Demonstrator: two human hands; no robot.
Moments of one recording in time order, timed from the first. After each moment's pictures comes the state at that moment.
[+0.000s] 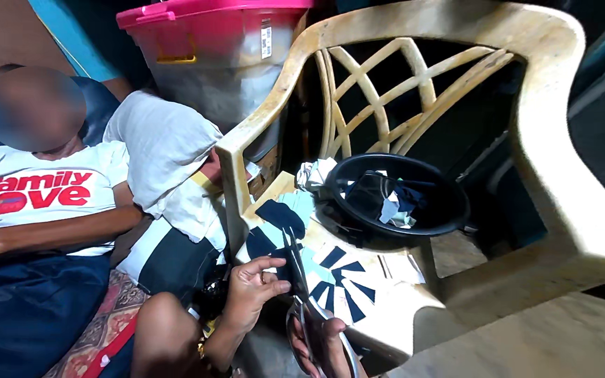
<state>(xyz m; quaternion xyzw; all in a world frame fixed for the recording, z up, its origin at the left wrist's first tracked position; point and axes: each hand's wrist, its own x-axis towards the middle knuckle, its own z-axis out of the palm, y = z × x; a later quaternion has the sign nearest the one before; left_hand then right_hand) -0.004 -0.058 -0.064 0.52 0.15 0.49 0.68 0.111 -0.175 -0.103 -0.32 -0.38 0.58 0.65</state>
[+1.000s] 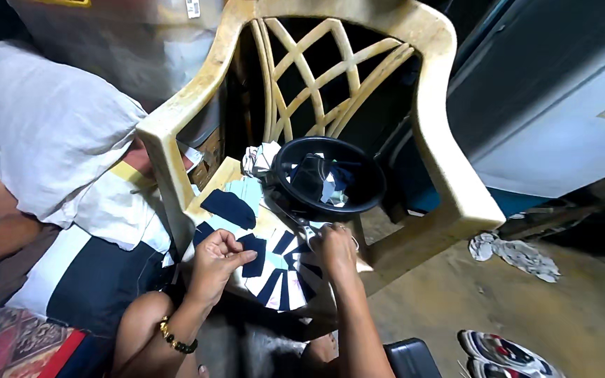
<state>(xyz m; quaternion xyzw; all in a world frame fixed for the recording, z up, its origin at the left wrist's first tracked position) 0.034 -0.024 -0.056 0.56 0.22 0.41 0.69 0.227 -0.134 -0.046 -0.93 -0.32 0.07 0.18</state>
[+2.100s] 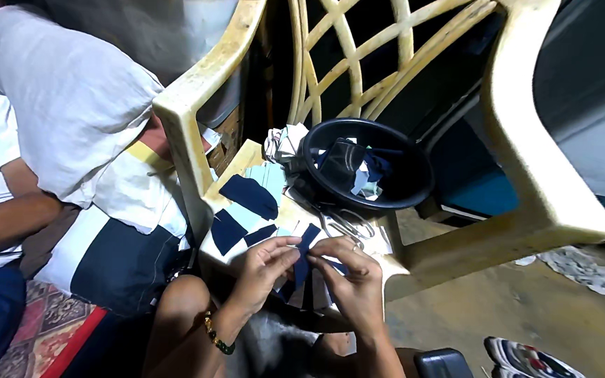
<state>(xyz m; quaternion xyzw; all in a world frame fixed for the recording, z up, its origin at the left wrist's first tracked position) 0.050 -0.044 -0.081 0.54 0.15 0.31 0.77 0.178 -0.147 -0.079 -0.60 -0.53 -0.02 0.61</state>
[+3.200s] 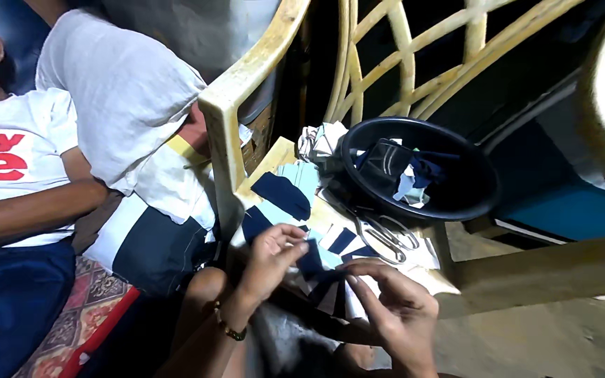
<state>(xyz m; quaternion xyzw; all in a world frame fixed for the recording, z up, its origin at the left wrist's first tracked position) 0.029 -0.017 -0.071 0.59 0.20 0.38 0.69 0.167 -0.153 -0.081 -0.52 -0.57 0.02 0.64</state>
